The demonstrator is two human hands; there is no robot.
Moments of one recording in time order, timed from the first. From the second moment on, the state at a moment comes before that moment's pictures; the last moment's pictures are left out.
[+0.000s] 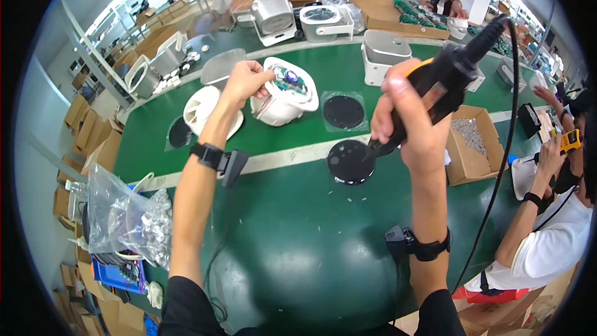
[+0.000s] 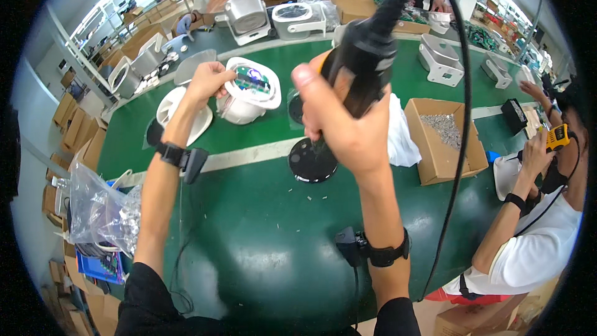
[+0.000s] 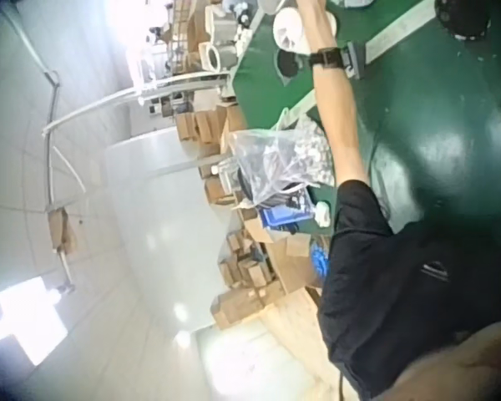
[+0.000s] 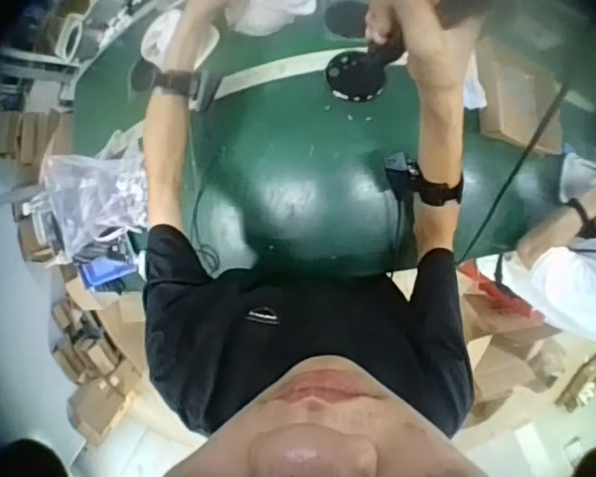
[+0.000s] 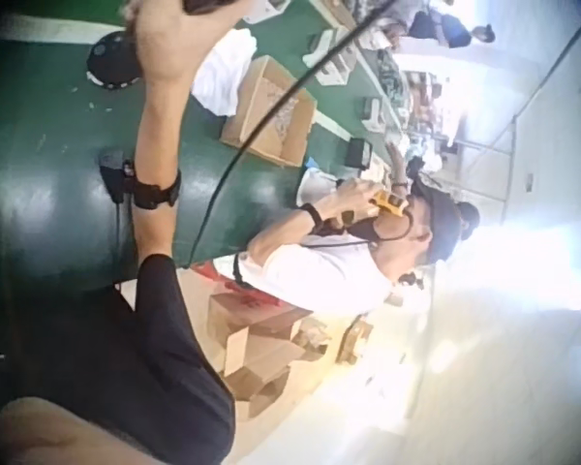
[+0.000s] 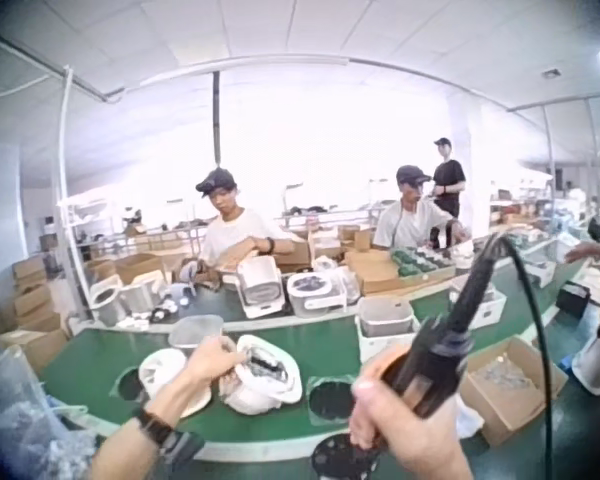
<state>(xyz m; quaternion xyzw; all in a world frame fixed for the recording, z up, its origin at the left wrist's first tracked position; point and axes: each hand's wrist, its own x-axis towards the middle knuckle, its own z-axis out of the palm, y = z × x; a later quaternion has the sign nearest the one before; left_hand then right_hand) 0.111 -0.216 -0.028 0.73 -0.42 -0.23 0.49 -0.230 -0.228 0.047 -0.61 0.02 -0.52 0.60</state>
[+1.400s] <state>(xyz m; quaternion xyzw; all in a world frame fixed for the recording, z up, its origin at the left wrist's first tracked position) -0.021 0.001 -0.043 0.60 -0.70 -0.24 0.31 -0.231 -0.165 0.037 -0.62 -0.02 -0.42 0.66</state>
